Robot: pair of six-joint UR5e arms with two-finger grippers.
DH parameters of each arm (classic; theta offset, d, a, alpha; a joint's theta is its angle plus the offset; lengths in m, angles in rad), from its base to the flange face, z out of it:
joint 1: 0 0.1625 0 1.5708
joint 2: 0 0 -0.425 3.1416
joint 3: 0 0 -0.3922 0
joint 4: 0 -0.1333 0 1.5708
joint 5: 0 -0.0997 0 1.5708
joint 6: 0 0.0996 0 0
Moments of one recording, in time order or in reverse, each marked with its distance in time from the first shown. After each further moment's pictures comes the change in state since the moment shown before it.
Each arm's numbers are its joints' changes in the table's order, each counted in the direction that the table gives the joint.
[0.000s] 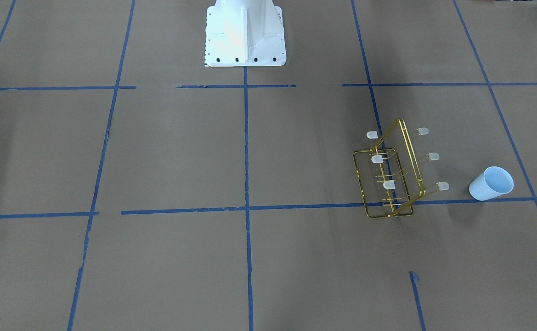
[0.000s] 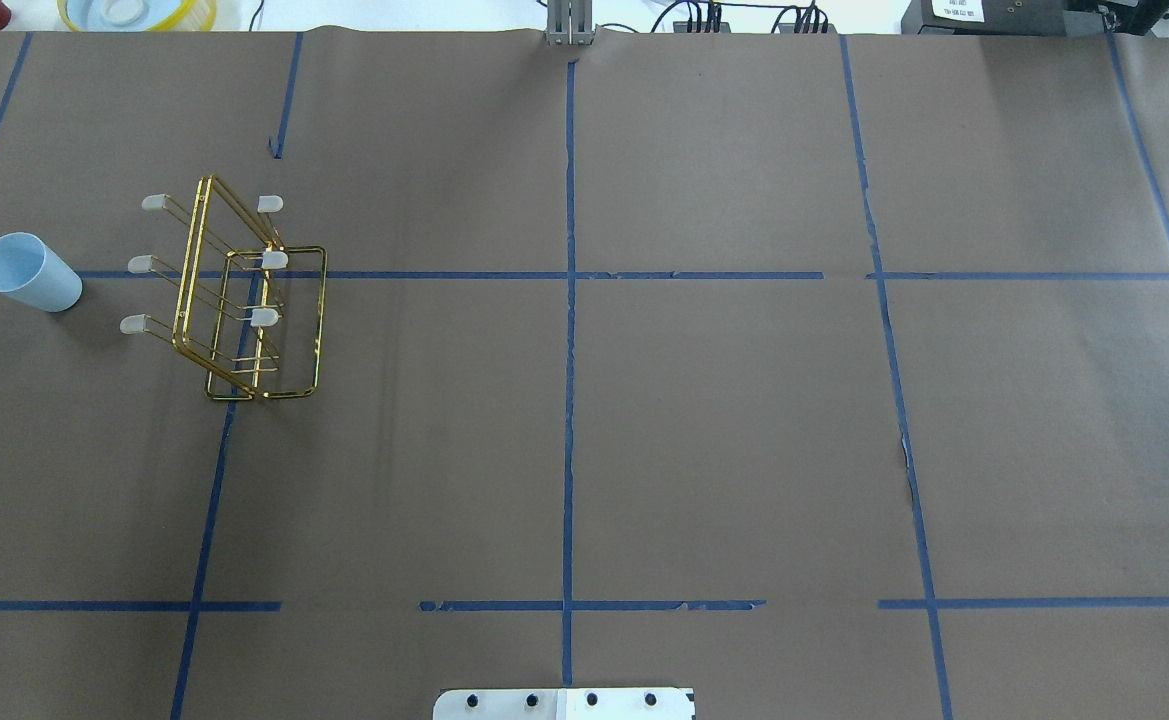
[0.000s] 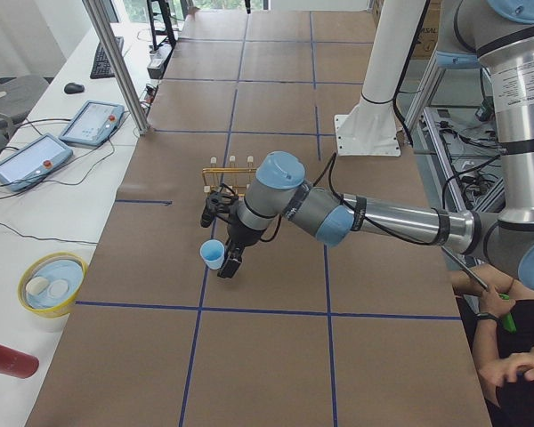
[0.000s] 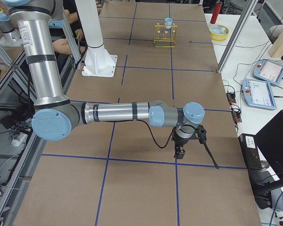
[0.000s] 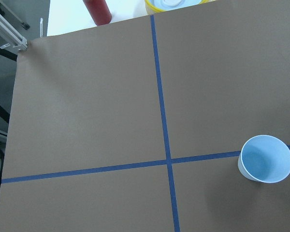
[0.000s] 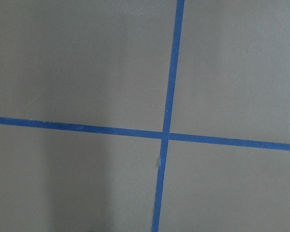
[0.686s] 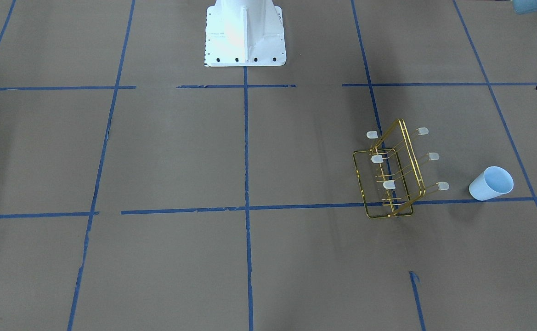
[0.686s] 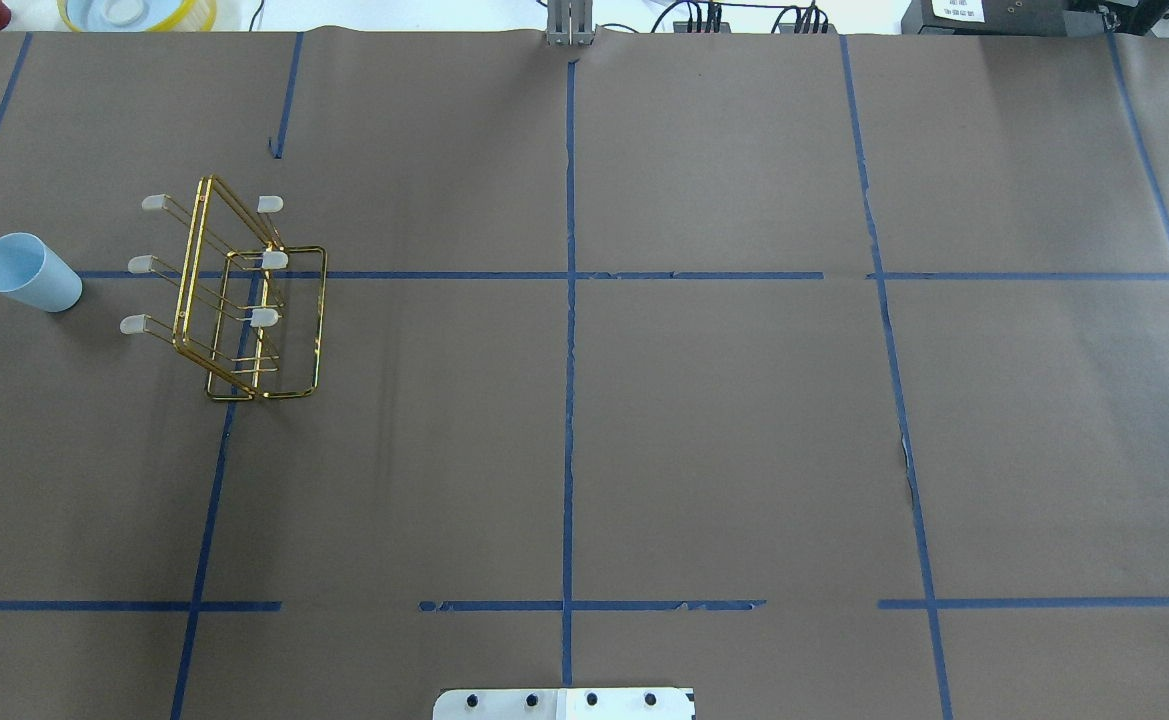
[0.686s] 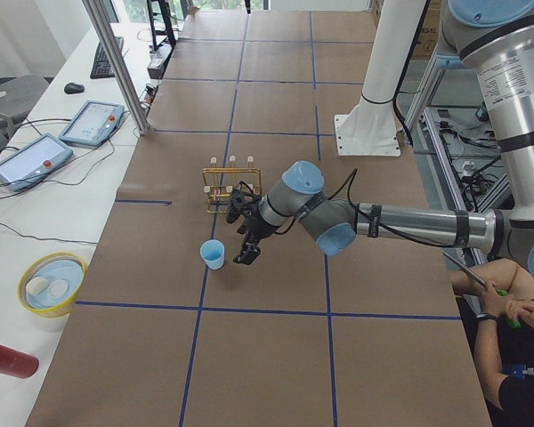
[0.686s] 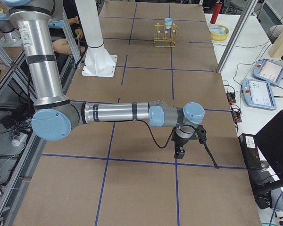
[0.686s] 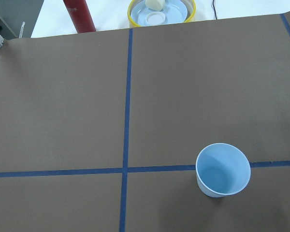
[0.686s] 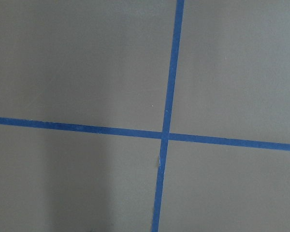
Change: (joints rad) left arm 0.263 0.099 -0.002 0.317 -0.162 -0.388; right arm 0.001 0.000 0.000 0.000 0.000 0.000
